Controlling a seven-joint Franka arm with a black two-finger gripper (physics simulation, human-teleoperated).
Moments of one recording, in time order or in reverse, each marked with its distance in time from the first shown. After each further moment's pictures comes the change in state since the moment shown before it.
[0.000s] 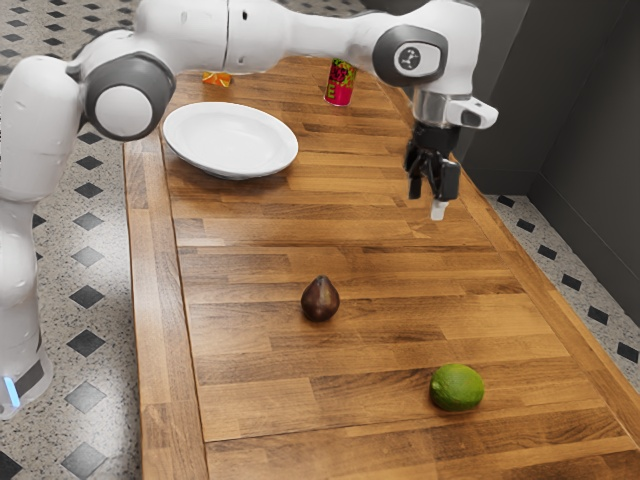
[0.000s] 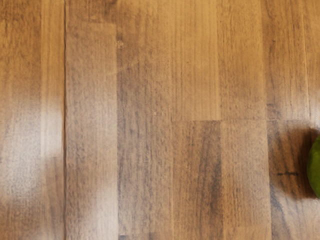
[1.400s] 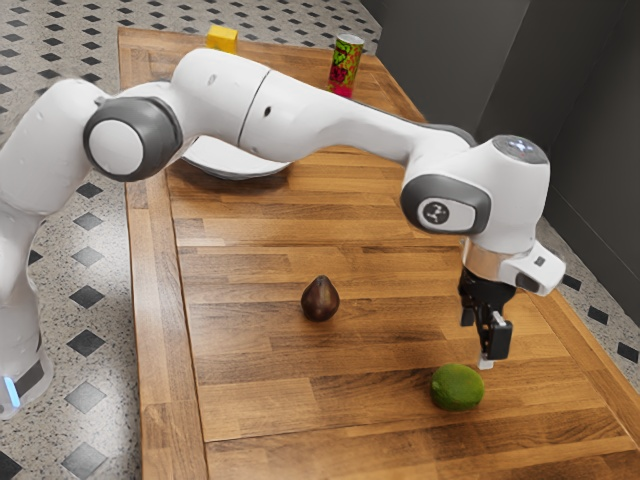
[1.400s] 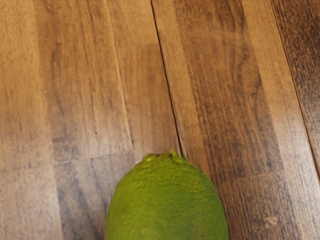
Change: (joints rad) arm -0.271 0.162 -0.201 -0.017 0.376 0.270 -0.298
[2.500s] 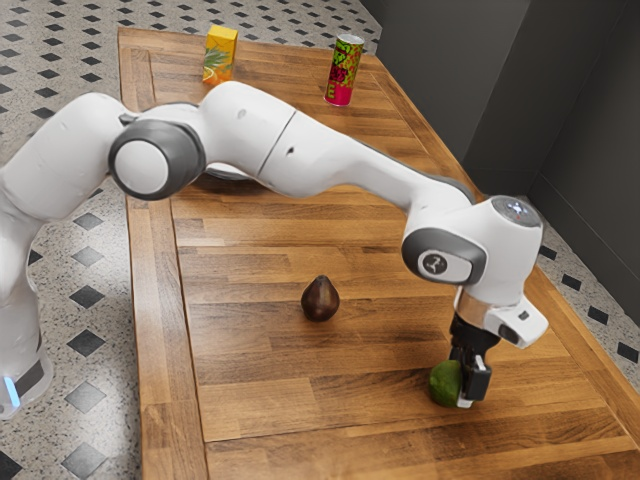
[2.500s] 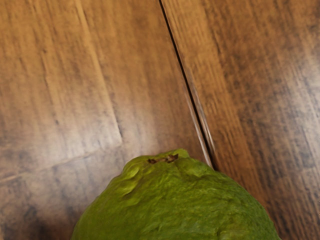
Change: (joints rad) arm -0.002 0.124 0.002 -0.019 0.023 0.046 0.110
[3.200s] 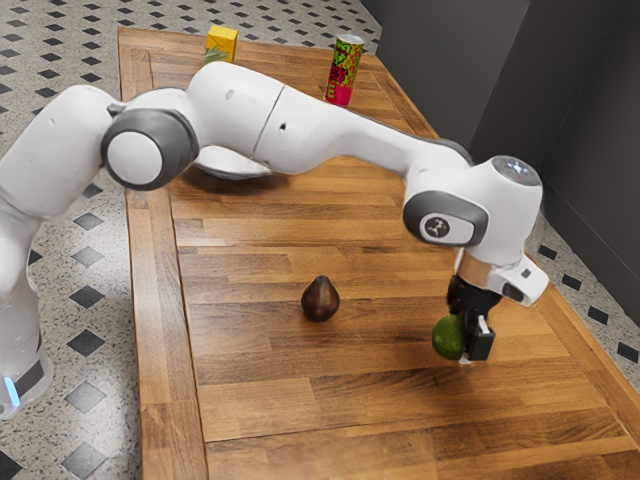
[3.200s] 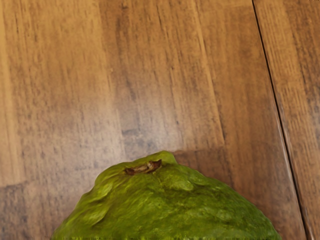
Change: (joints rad) arm 0.008 -0.080 0.085 0.012 -0.022 -0.071 -0.061
